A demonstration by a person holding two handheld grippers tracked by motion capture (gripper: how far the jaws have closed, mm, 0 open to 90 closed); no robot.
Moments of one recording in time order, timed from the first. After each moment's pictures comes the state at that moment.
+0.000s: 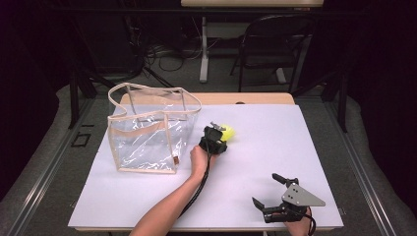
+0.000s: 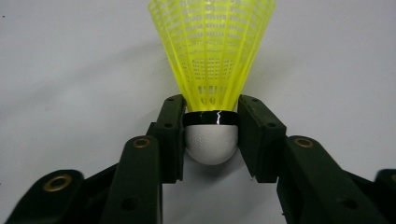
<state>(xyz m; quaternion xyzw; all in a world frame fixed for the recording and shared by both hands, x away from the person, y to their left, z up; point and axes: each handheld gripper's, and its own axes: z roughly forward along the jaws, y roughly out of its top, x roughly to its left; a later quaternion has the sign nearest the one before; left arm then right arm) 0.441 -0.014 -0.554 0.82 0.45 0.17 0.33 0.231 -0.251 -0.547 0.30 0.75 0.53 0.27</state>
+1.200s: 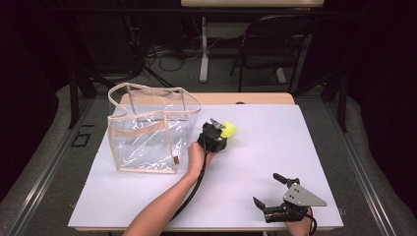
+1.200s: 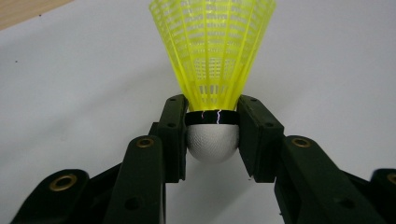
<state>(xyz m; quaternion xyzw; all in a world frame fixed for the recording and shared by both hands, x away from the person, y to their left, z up) 0.437 -0.006 -0.531 0.83 0.40 0.17 0.35 0.231 -0.254 -0.547 0.30 0.74 0.54 0.27</state>
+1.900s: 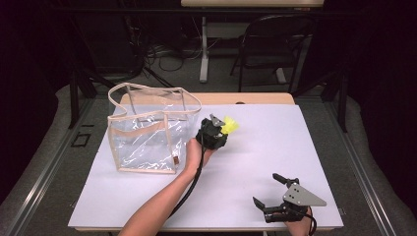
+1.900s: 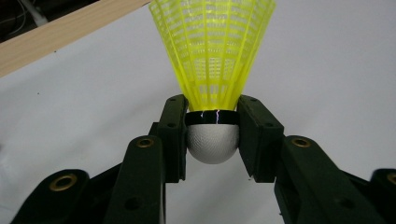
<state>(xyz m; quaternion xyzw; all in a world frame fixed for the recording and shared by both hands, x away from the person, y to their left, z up) 0.430 -0.001 -0.504 0.83 0.37 0.18 0.37 0.232 -0.253 -0.549 0.30 0.74 0.54 0.27</state>
